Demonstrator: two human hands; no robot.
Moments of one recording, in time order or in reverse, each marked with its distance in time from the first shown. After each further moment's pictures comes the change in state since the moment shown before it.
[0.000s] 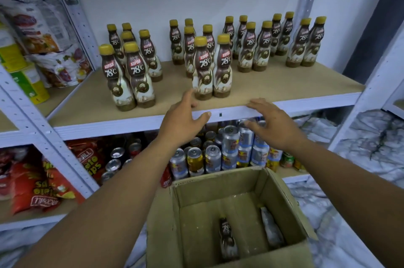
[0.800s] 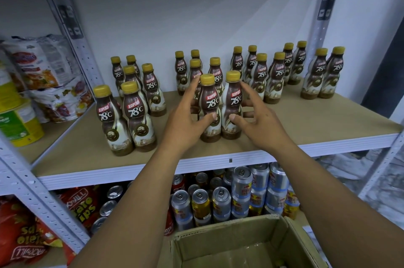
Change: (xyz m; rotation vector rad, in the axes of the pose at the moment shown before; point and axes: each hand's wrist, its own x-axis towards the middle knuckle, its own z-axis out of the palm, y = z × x) left_hand 0.090 0.008 -0.022 -0.319 0.198 0.171; right_hand 0.118 -0.042 -0.003 0.463 0.236 -0.101
